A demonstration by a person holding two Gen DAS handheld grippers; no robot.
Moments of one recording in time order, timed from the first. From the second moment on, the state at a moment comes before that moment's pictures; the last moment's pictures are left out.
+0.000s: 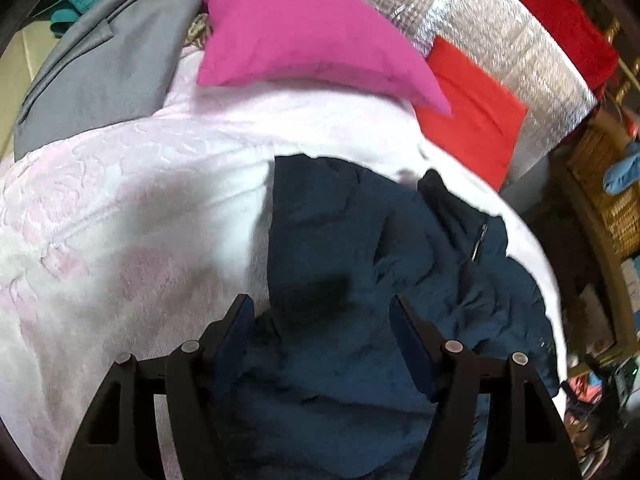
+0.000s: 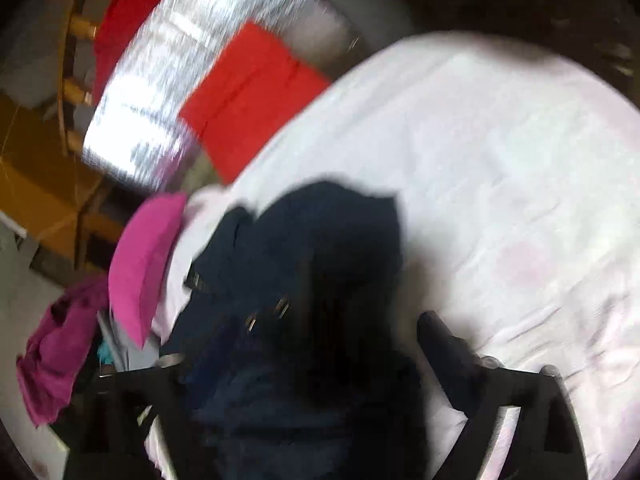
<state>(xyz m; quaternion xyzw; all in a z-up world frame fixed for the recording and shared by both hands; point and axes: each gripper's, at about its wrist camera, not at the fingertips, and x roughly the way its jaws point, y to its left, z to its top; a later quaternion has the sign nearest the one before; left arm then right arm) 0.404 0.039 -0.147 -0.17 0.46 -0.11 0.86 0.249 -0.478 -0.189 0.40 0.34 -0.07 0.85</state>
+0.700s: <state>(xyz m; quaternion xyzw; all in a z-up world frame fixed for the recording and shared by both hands) 0.419 0.012 -0.180 -0.13 0.51 -0.08 0.84 0.315 -0.421 -0.221 0.24 0.41 -0.09 0.88</state>
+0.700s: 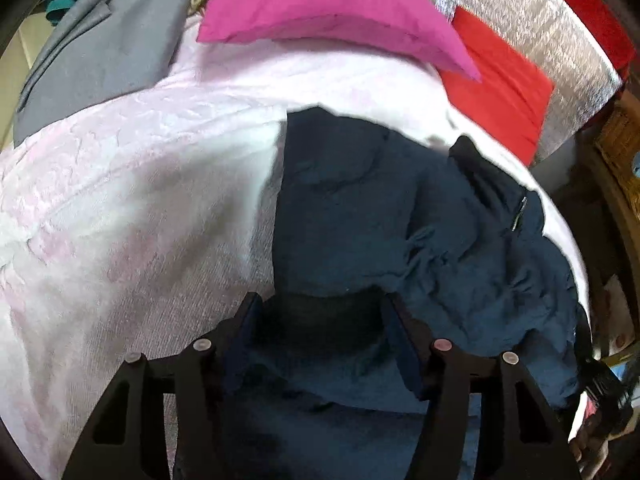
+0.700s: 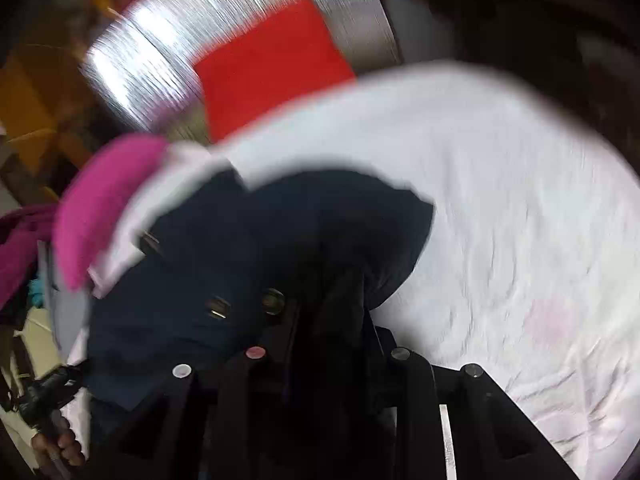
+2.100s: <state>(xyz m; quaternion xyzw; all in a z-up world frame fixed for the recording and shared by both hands) 0.389 0.017 -0.219 -0.47 0.51 -0.22 0.68 0.261 -0.400 -0.274 0.62 0.34 0.02 0.70</state>
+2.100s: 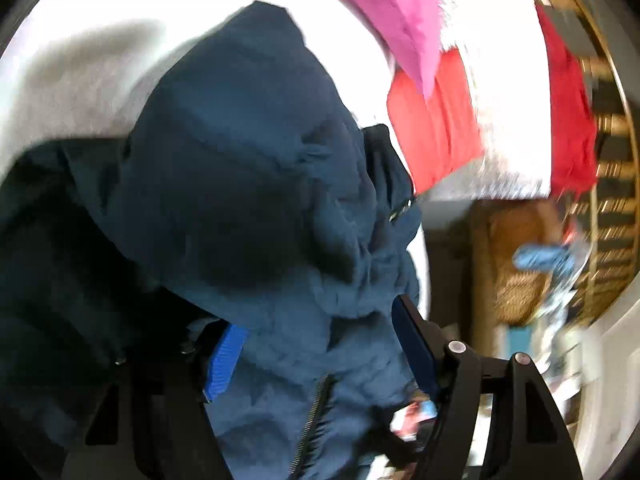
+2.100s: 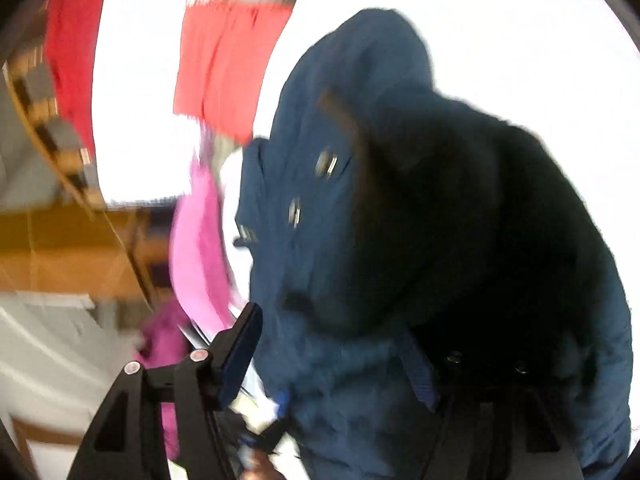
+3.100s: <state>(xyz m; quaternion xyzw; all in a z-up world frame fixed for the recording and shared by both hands) 0.384 0.044 -0.230 -0.49 0.51 -0.22 0.67 0.260 -0.427 -0.266 0.58 0.33 -0.01 0.75</state>
